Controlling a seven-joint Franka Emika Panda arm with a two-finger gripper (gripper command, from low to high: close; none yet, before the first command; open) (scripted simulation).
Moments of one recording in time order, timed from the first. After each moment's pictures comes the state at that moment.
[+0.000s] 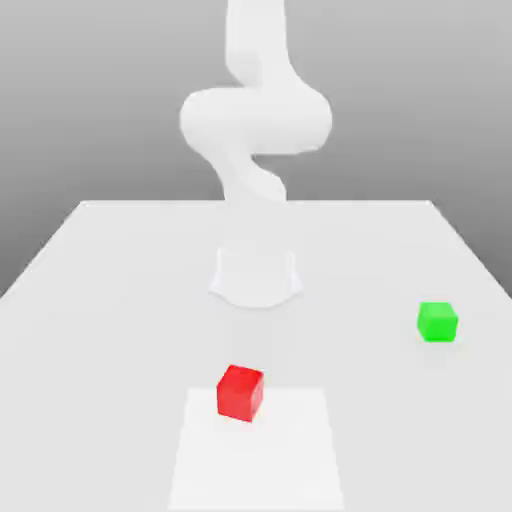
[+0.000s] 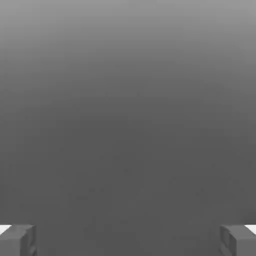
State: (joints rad) arm -0.01 -0.74 0.00 -2.36 0.00 2.35 0.82
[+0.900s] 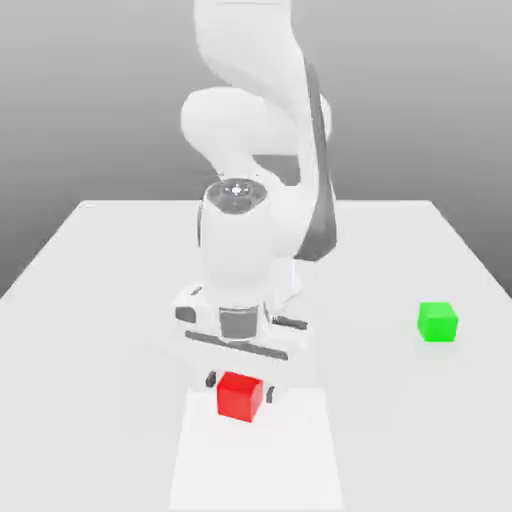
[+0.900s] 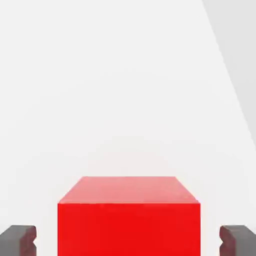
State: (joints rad) arm -0.08 0.19 0.01 -2.88 -0.03 3.07 1.09
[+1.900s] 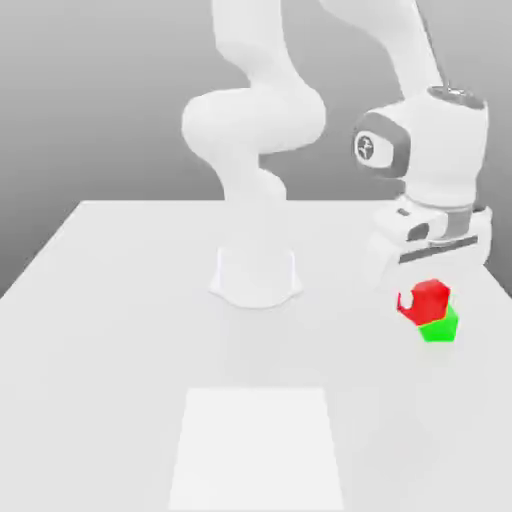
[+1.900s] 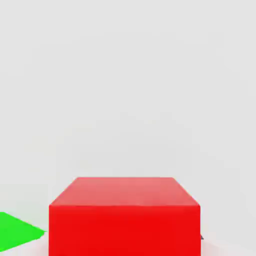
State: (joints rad) arm 0.57 -0.23 0.44 -2.89 0.23 2.68 0.97
